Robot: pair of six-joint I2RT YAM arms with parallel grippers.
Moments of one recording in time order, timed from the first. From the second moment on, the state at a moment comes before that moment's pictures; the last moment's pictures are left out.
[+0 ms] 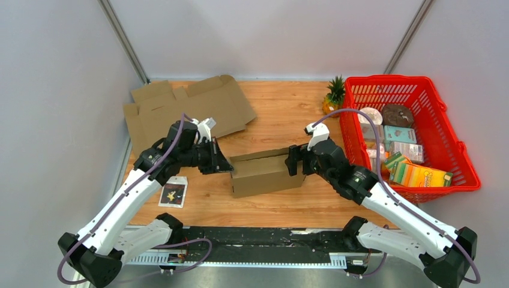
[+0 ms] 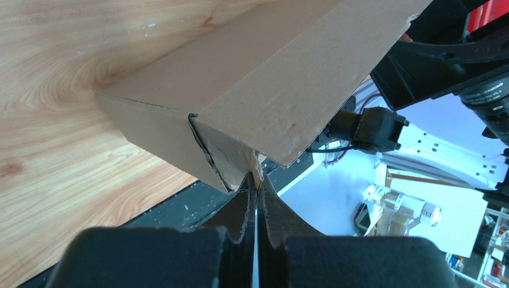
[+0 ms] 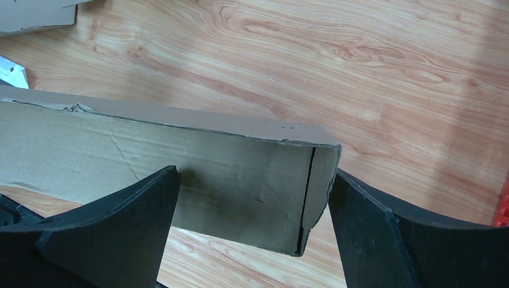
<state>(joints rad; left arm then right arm) -0.53 0.96 1.01 -0.77 0.44 -0.71 0.79 0.89 0.79 -0.45 0.25 0.36</state>
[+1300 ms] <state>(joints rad) -0.53 0.83 0.89 -0.80 0.41 -0.60 0.68 1.05 1.12 -0.66 0.18 0.54</state>
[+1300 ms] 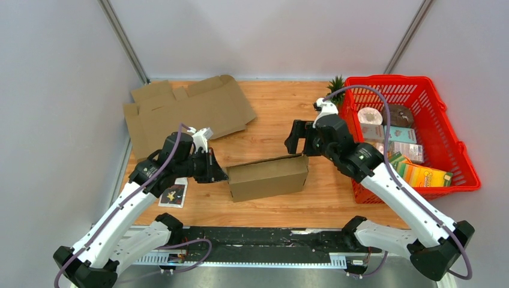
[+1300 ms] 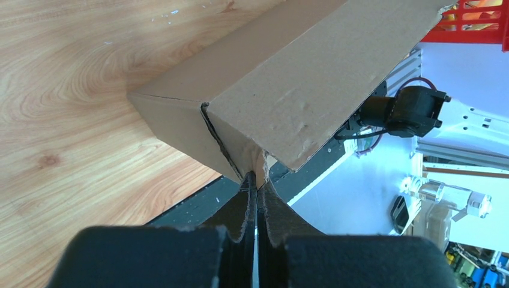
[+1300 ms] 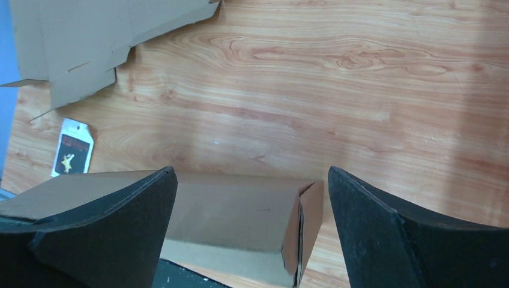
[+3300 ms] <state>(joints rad) -0.54 0.82 0.90 -0.72 0.36 -0.64 0.73 0.90 0.76 -0.35 0.19 0.48</state>
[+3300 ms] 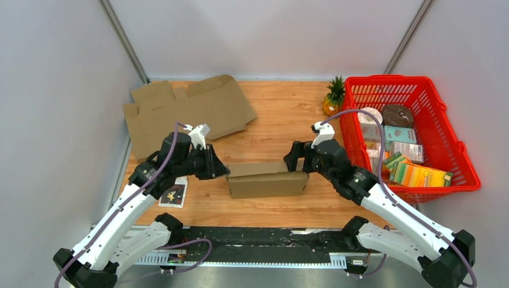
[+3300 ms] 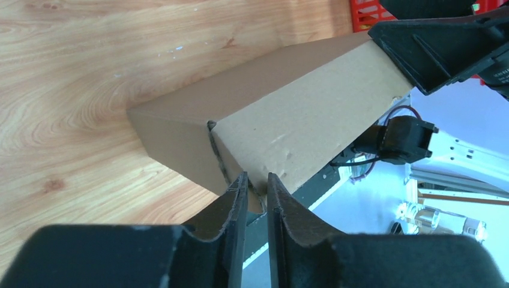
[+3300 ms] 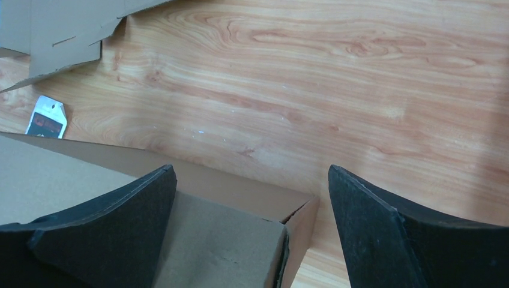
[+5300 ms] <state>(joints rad) -0.53 0.52 0.60 -0.61 0.43 -0.70 0.41 0.46 0.71 -0.84 -0.31 0.74</state>
